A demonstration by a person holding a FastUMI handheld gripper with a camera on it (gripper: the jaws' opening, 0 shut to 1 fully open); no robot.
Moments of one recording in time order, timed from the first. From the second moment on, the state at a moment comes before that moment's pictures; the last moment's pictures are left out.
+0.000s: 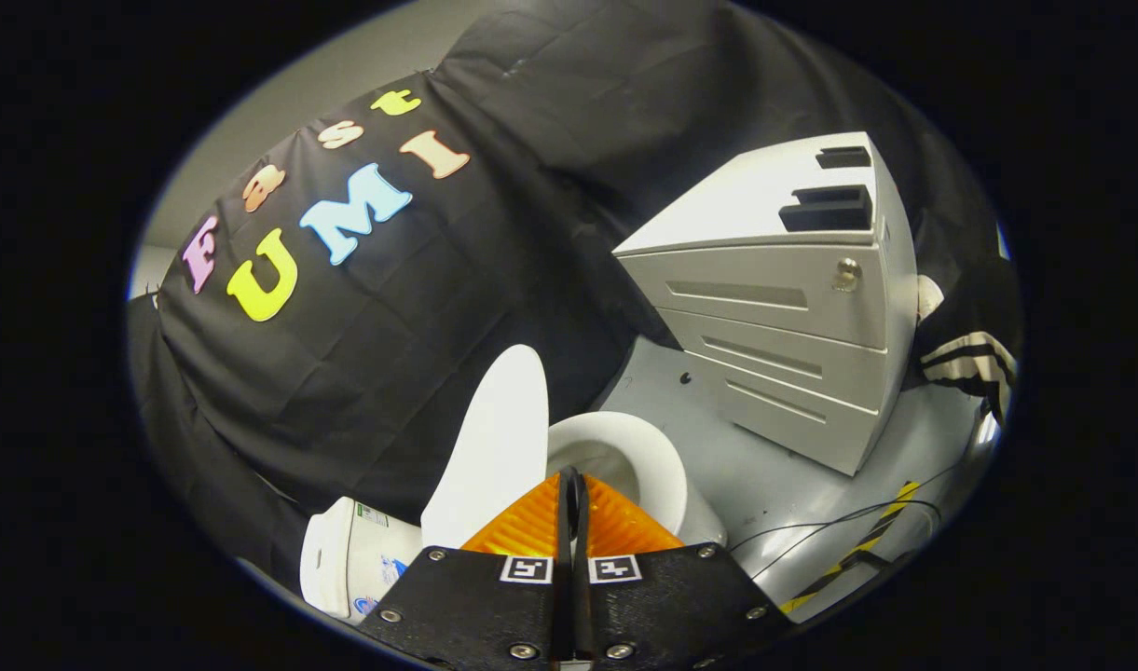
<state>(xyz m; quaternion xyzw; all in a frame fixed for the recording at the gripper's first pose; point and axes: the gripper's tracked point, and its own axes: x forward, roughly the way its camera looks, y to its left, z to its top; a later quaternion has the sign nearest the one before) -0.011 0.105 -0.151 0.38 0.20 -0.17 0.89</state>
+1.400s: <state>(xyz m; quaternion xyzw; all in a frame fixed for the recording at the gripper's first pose) 0.002 0.161 -0.048 0.27 0.16 -0.13 0.94</state>
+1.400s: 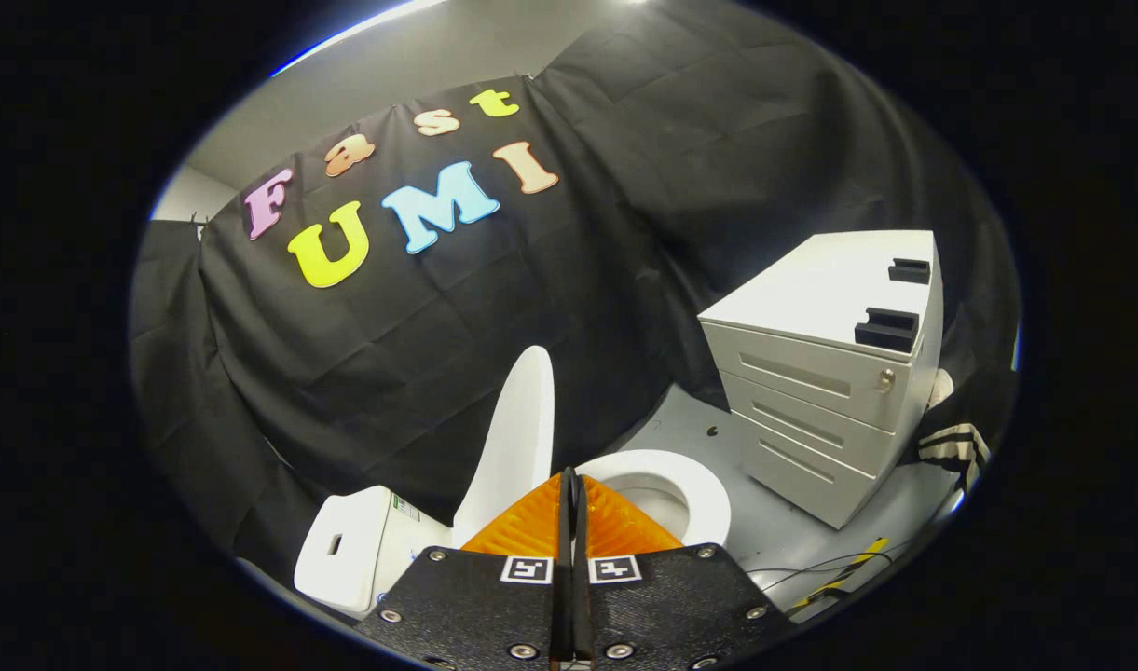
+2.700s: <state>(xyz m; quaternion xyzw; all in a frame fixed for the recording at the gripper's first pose) 0.006 0.243 0.030 0.16 0.11 -0.08 0.98</state>
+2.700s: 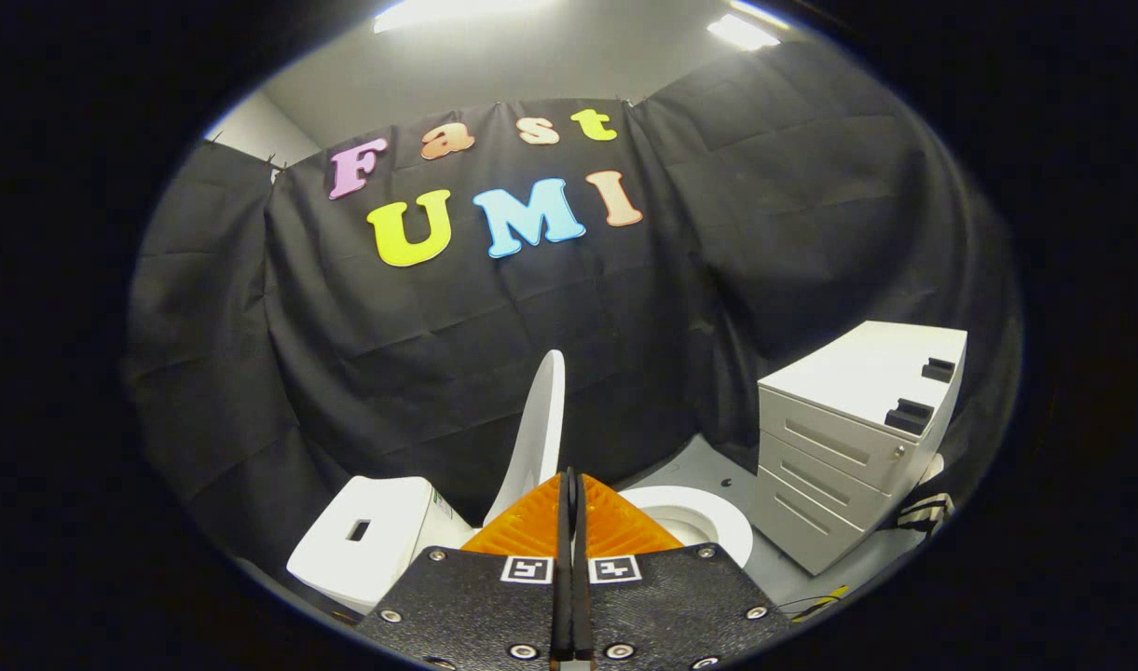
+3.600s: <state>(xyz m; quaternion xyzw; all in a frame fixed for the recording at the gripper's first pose) 0.009 0.311 0.066 0.10 0.08 -0.03 0.99</state>
